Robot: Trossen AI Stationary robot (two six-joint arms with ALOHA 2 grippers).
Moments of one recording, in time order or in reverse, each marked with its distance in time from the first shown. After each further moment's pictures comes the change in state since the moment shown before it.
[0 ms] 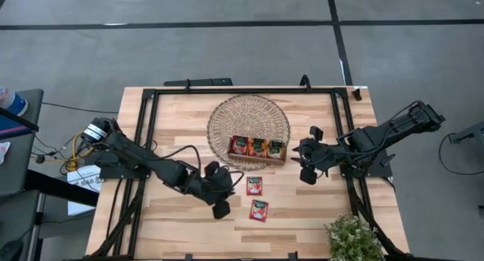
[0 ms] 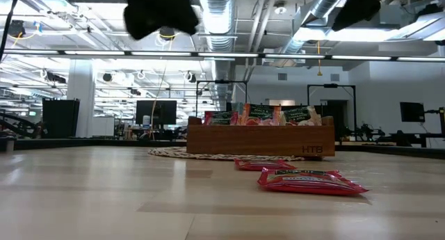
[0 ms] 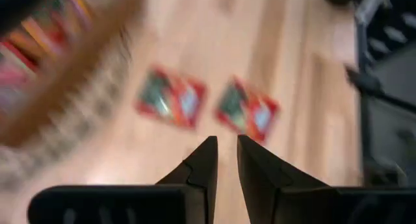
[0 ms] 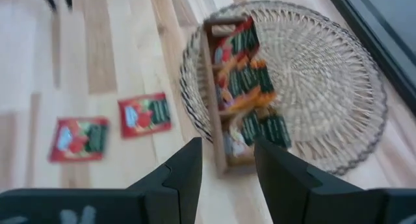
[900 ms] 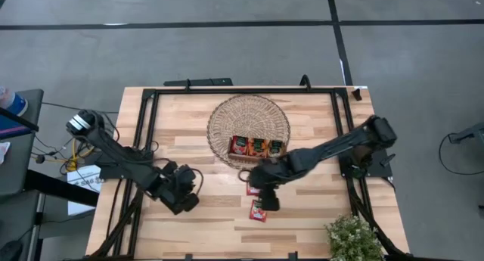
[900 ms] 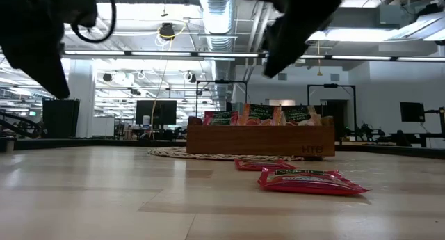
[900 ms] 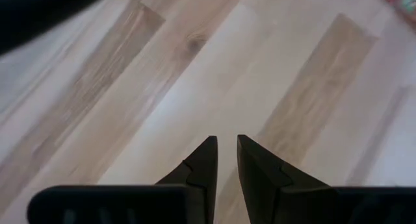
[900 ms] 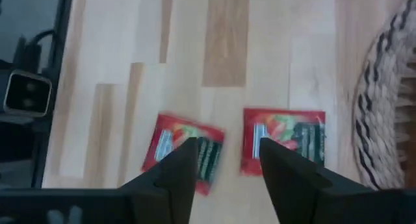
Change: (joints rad) left arm -0.195 -0.222 -0.324 -0.393 -0.109 -0.572; right arm -0.091 0.659 0.284 0.267 -0.540 -0.191
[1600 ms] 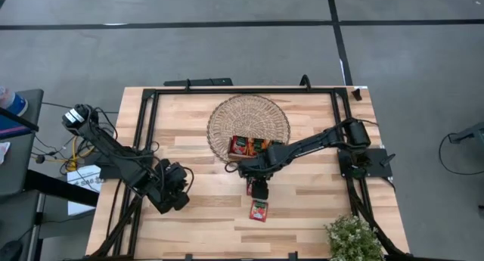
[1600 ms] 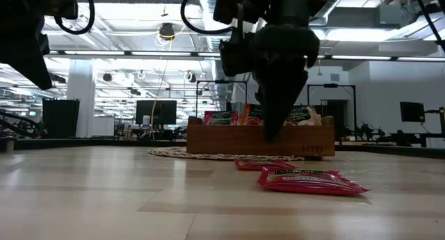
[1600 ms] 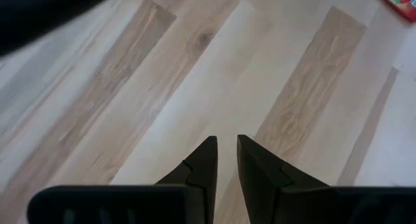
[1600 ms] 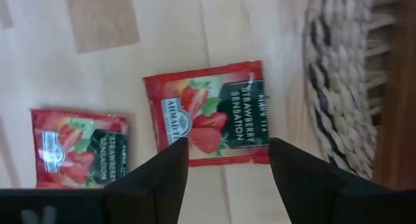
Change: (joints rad) left arm -0.080 -0.145 -0.067 -0.057 -0.030 -0.027; right arm -0.129 0.250 0.142 -0.210 -0.021 0.044
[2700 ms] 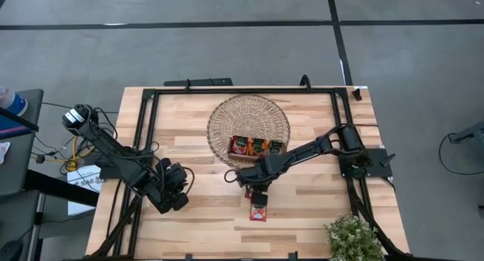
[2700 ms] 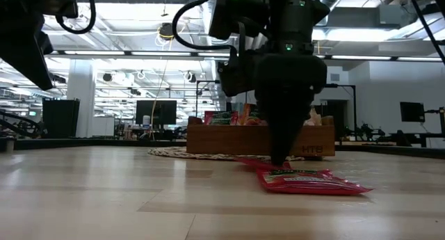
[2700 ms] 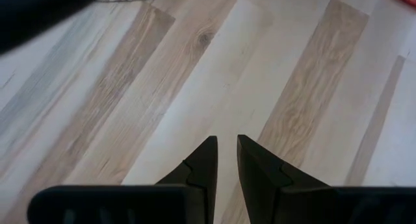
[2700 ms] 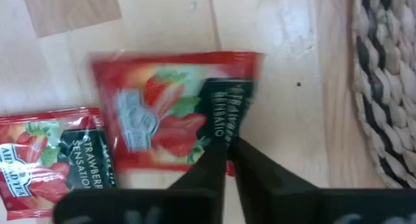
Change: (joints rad) left arm 0.000 0.001 0.000 -0.008 -0.002 0.055; right arm 0.055 0.106 0.002 0.005 0.030 0.081
